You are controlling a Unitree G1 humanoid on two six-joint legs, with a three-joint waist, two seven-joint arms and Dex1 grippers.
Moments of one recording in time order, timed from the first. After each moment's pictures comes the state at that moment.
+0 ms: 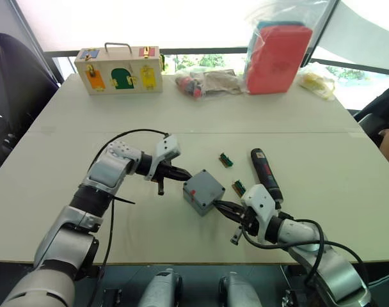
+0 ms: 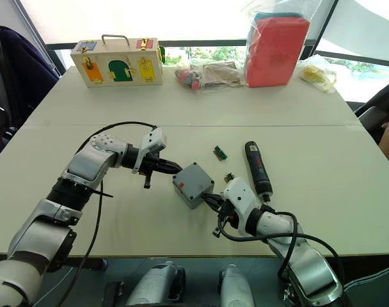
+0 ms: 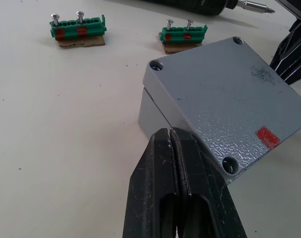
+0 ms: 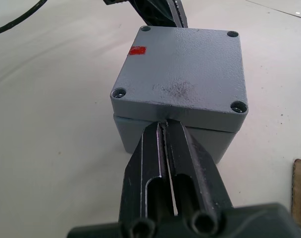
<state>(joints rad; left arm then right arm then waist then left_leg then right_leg) -0.78 0.51 -0.30 0.30 -0.18 0.50 -1.31 0.05 -0.55 0.21 -0.61 0.18 0.48 0.59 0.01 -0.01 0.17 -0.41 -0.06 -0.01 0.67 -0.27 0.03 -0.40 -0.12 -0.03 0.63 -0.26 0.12</state>
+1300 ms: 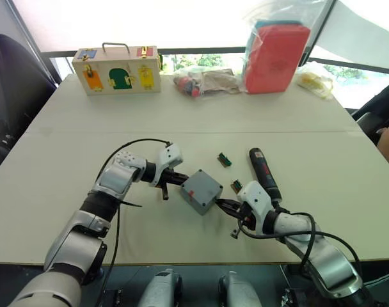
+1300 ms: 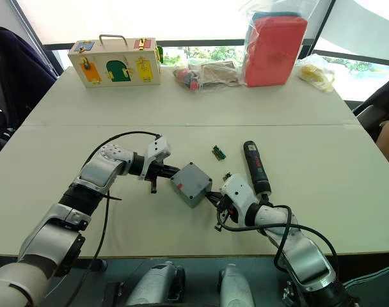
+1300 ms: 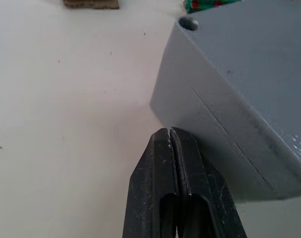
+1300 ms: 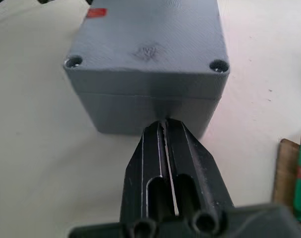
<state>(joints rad) -0.73 0.45 -0.30 0.39 -0.12 0.43 -1.22 -0.06 -0.54 0.25 -0.44 0.12 0.48 0.61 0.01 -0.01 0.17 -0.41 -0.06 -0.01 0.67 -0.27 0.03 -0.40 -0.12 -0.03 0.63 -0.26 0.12</state>
